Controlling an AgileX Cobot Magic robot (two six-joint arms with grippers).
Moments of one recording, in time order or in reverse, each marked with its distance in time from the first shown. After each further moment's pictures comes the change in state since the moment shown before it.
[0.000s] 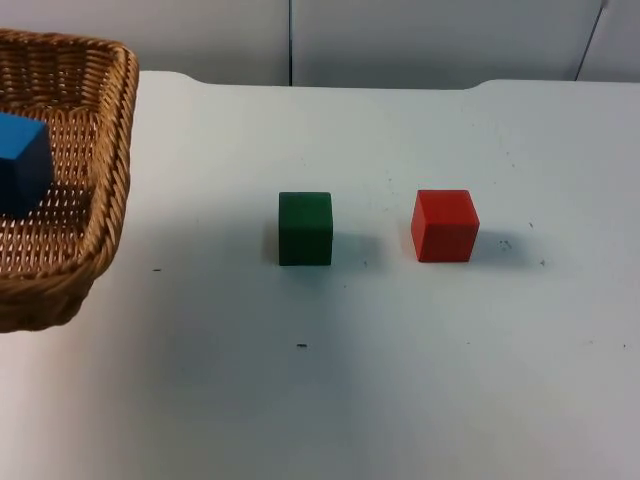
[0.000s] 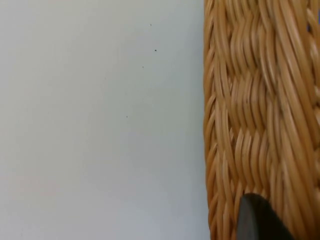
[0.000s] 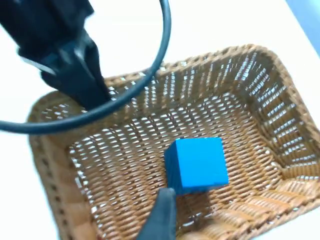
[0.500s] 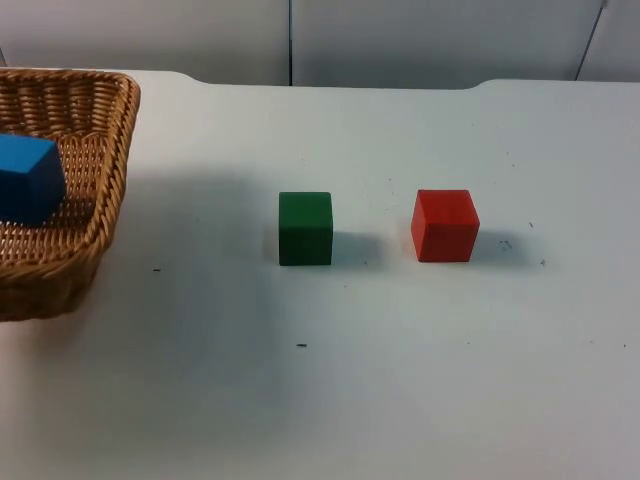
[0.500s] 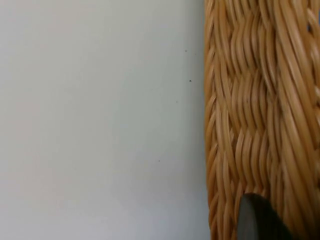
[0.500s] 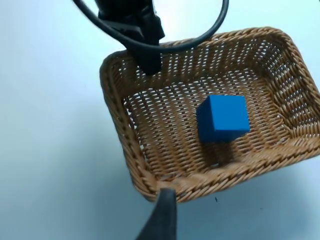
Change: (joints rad) right arm 0.000 -0.079 0.000 -0.024 0.178 0.008; left arm 0.000 0.325 -0.152 -0.068 -0.027 0.098
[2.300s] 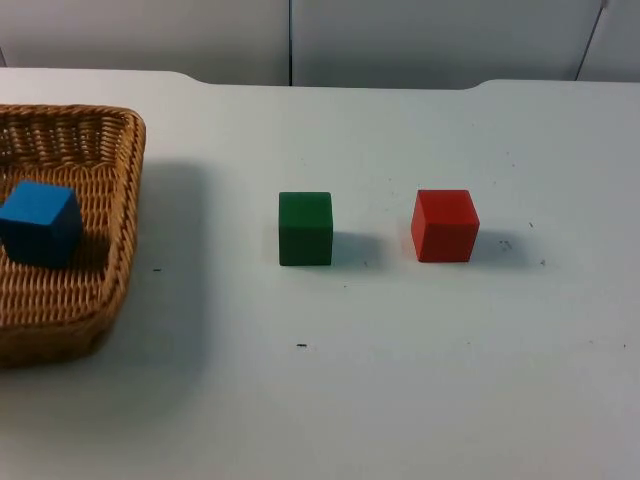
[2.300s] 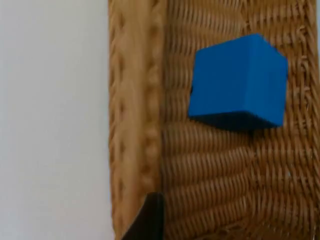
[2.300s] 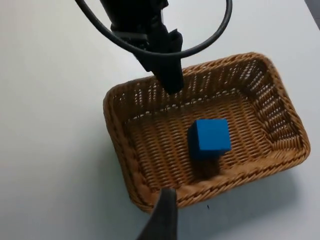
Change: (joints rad) right arm 0.000 -0.019 0.000 -0.006 -0.015 -0.006; left arm -0.002 0.018 -0.018 -0.127 0.016 0.131
